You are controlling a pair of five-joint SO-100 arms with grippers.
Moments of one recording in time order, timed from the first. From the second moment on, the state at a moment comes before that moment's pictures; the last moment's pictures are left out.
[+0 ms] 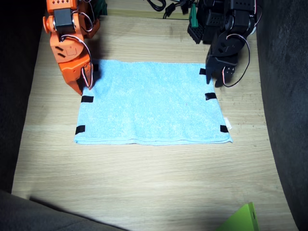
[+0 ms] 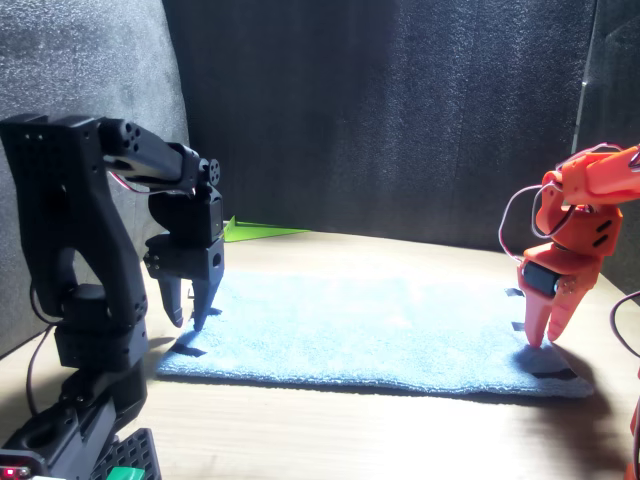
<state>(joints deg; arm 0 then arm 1) 78.1 86.8 111.2 81.7 99.1 99.9 81.7 107.8 73.0 66.4</state>
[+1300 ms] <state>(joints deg) 78.0 77.8 105.8 85.3 101.7 100.1 77.1 106.0 75.1 64.5</state>
